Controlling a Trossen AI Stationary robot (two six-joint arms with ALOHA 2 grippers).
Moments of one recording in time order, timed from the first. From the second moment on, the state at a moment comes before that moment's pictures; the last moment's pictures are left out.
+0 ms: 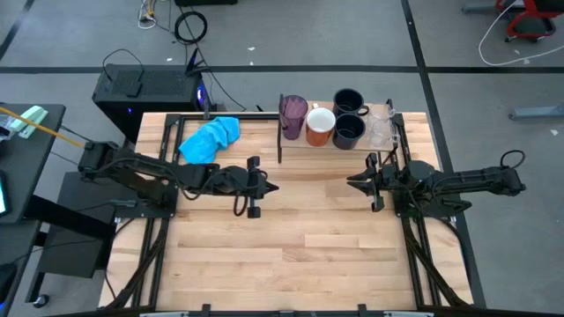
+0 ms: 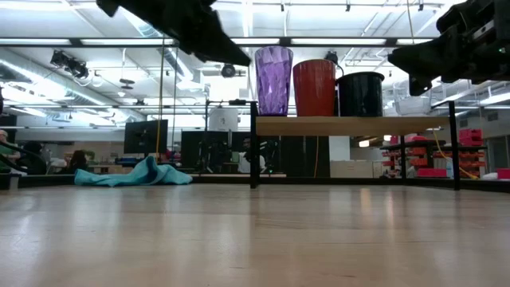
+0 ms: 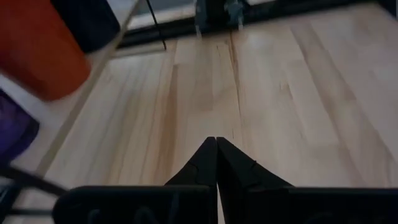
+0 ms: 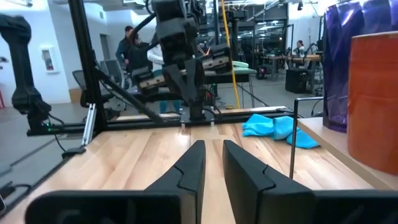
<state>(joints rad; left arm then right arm) -0.11 1.40 0.88 0.06 -0.25 0.12 -0.01 0.27 0.01 0.33 0.00 0.05</state>
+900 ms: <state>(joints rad) -0.05 0.74 0.42 0.09 -0.21 0.07 -0.01 0.27 0.02 0.32 0.00 0.08</state>
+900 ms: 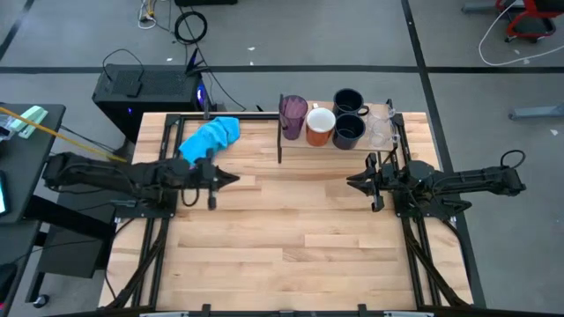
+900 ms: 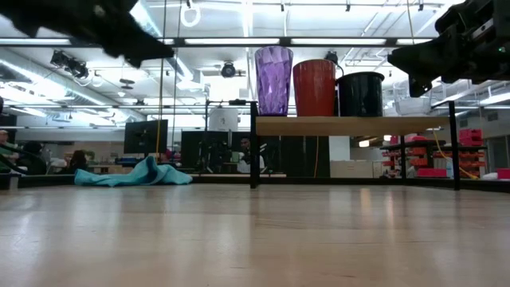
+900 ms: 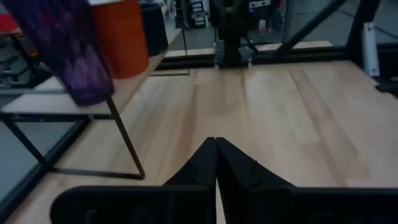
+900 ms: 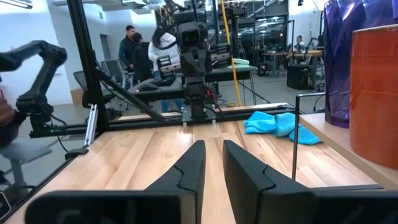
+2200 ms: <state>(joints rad) -0.05 0.04 0.06 -0.10 -0.08 -0.30 -0.01 0.28 0.02 0.31 0.00 0.08</state>
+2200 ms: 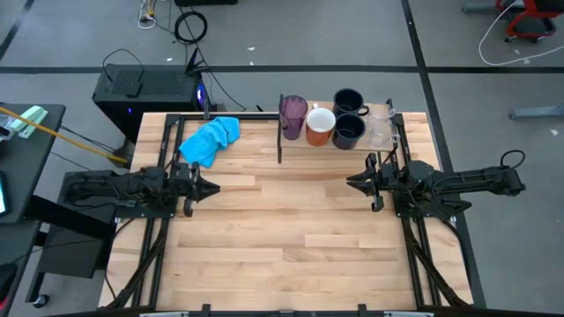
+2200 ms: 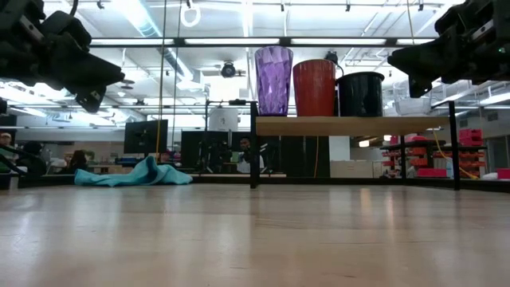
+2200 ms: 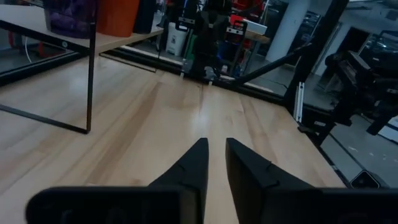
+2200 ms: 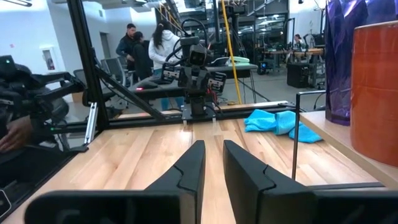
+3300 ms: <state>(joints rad) -0.05 0.04 0.06 -0.08 -0.09 -0.30 -0.01 0.28 0.02 0.31 0.00 0.08</state>
